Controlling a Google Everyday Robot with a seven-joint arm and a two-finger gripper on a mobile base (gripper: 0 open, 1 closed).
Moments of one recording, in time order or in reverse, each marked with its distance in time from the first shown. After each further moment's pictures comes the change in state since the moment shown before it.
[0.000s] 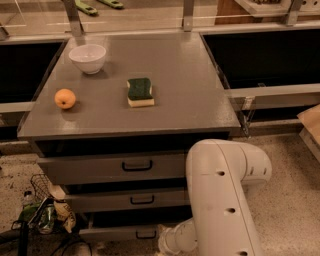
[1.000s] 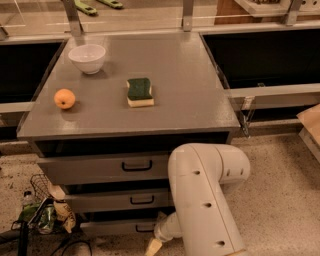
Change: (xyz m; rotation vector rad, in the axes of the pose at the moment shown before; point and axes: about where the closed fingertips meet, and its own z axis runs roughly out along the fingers) arm -0.003 -0.069 0.047 0.078 0.038 0.076
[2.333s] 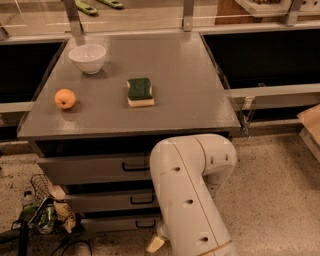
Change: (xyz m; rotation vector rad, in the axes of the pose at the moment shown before) arm -0.003 -0.016 -0.029 0.143 -0.014 -0.001
